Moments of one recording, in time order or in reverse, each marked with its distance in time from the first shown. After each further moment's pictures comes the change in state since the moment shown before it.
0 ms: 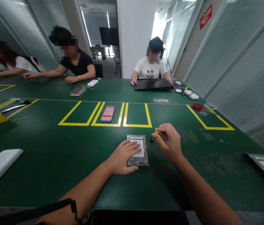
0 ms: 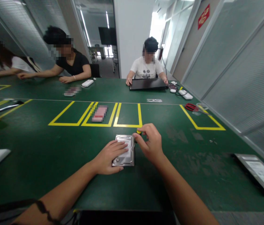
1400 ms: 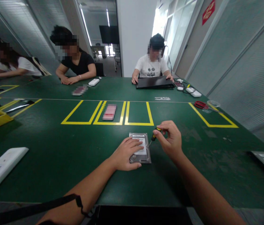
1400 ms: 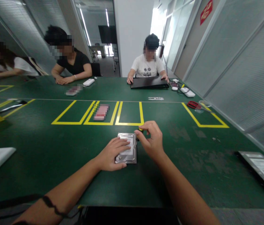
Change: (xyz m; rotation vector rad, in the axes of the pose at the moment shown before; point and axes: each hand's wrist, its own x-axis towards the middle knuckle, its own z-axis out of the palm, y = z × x) left_hand 0.004 0.000 -0.001 -0.042 0.025 -0.005; right_hand 0.001 -0.001 0.009 0.041 0.081 0.027
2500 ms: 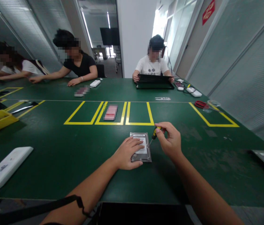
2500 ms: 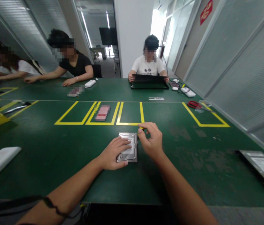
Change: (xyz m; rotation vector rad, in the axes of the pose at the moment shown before) left_hand 0.000 0.004 0.001 0.004 0.024 -0.013; right_hand -0.007 -0.004 0.002 -0.023 -0.020 0.084
